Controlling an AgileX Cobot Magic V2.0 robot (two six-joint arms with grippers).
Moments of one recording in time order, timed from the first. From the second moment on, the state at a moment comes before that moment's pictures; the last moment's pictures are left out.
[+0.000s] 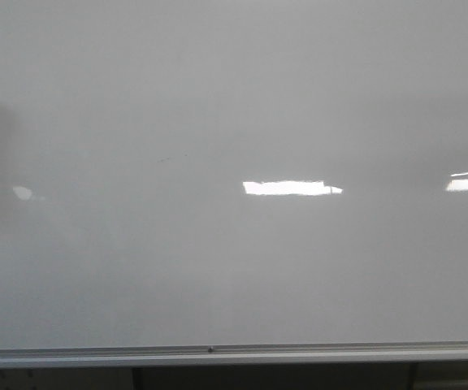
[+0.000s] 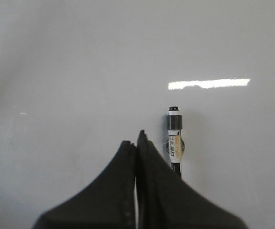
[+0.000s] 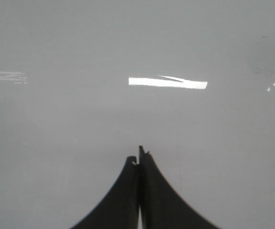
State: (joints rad) left arm 0.01 0.38 -0.35 0.16 0.21 -0.12; right arm -0.01 0.31 -0.45 0.13 0.37 -0.11
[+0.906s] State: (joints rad) left arm 0.00 0.84 -0.47 0.08 0.15 -0.12; right arm -0.01 0.31 -0.45 0.13 0.36 -0.11
